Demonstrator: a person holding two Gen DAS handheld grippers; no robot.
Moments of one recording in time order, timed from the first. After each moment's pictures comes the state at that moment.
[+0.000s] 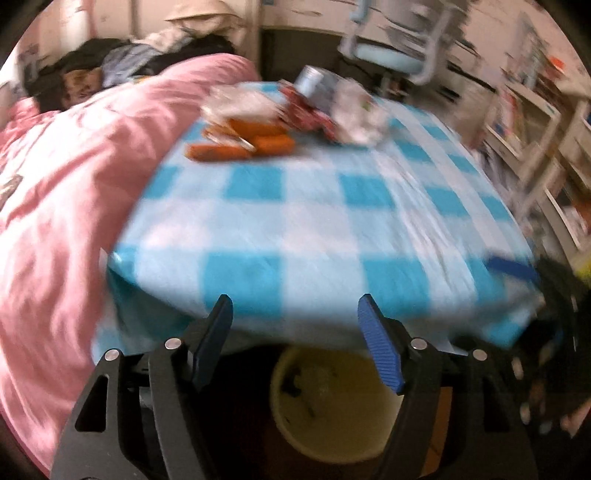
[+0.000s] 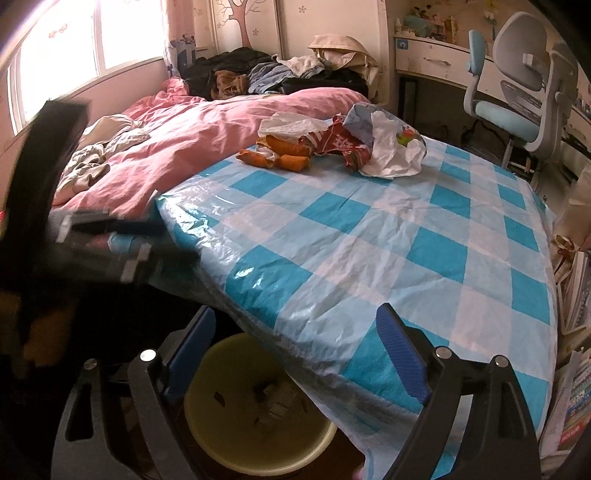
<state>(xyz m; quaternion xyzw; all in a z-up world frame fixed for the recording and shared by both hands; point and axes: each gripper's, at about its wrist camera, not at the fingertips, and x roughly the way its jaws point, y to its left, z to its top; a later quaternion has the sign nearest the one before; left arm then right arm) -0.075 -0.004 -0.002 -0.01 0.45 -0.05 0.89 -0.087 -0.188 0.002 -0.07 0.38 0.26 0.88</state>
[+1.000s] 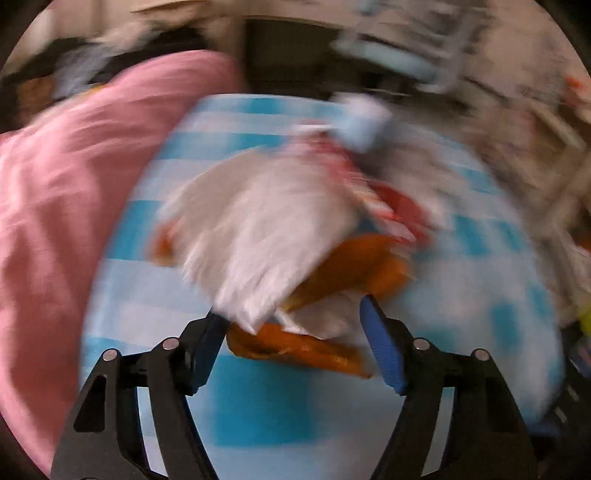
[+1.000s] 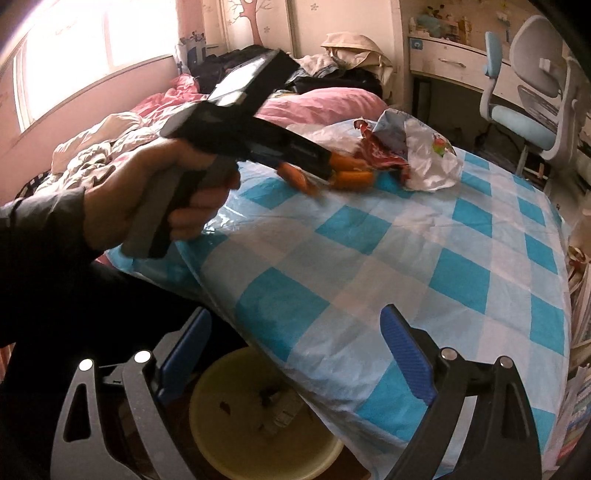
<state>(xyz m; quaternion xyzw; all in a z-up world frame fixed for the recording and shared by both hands) 0.120 -0.009 -0.017 -0.03 0.47 -0.16 0.87 -0.072 -0.171 0.005 -0.07 0.39 0.28 0.88</state>
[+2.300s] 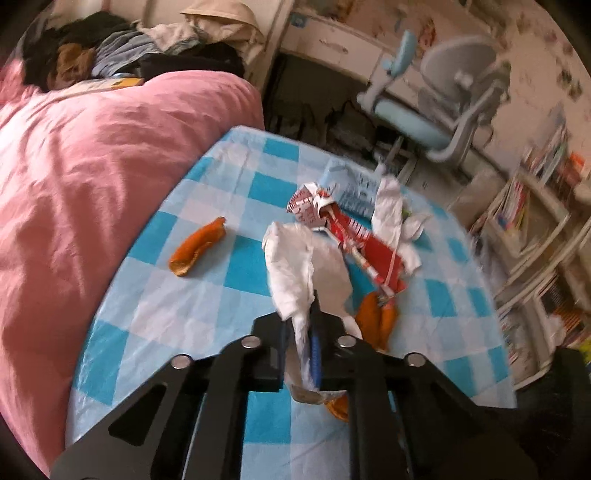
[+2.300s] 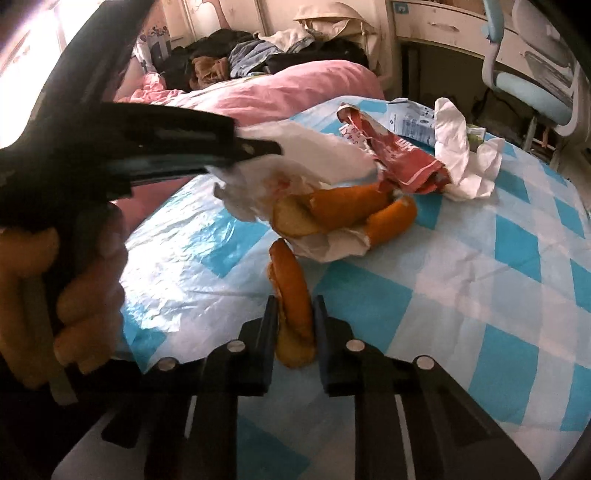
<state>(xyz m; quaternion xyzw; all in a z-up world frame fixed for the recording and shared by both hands) 0.106 0.030 0.008 -0.15 0.39 -0.10 0.90 0.029 -0.132 -0.010 -0.03 0.44 0.26 0.86</state>
